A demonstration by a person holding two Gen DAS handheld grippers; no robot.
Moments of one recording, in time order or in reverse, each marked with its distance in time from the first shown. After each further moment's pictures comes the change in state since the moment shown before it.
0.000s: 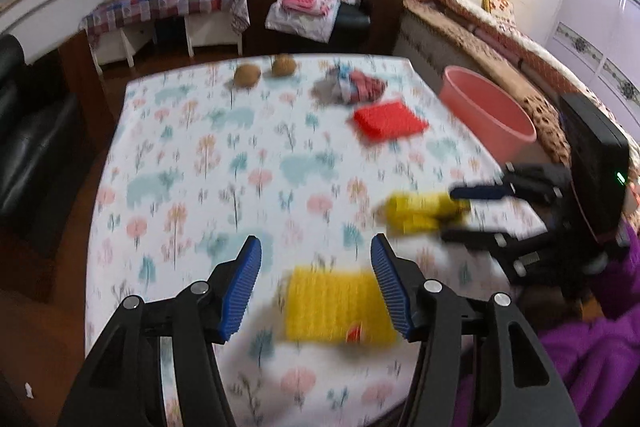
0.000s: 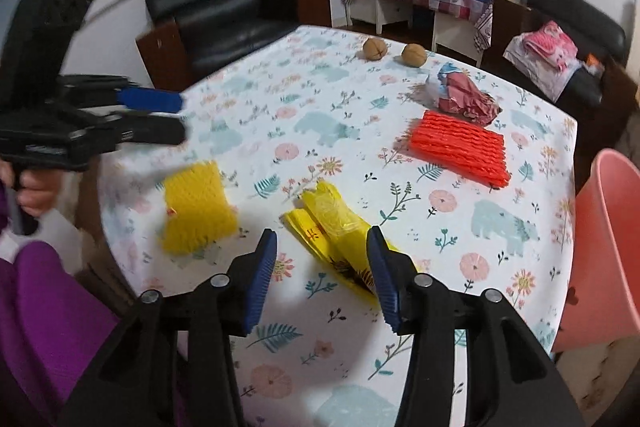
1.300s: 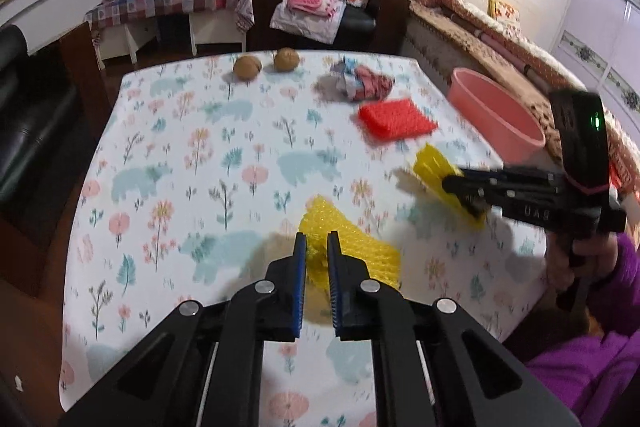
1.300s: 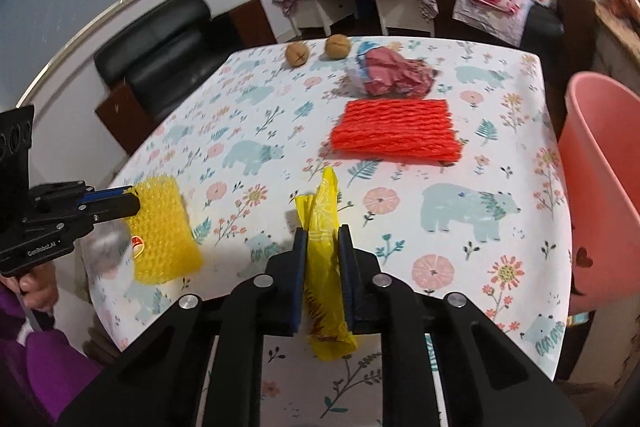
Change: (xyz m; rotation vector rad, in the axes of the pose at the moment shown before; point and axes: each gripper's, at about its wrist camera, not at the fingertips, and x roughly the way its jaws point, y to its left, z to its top) left arm 0.026 -0.004 0.009 -0.039 -0.043 0.016; right arm 0.015 -0.063 -0.002 0.320 -0.066 0.000
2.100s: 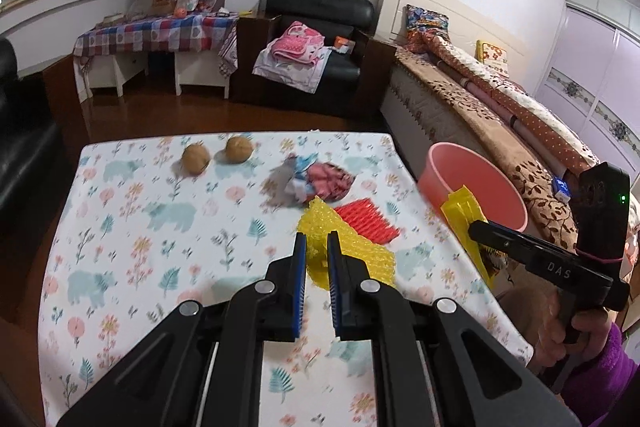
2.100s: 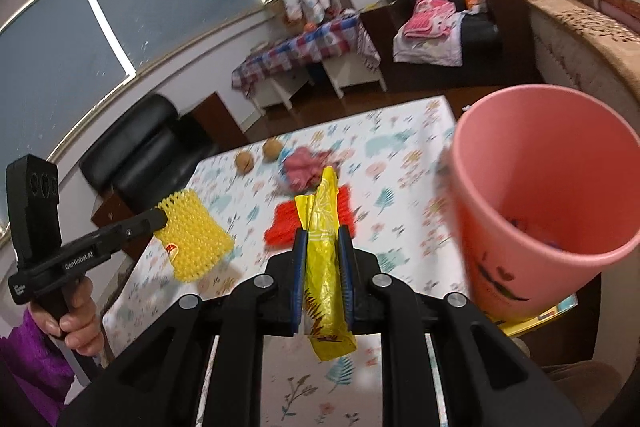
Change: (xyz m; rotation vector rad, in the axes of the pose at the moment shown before) left arm 0.019 -0.049 0.085 -0.015 -0.153 -0.064; right arm -0.073 -0.067 0.016 0.242 -0.269 -0.036
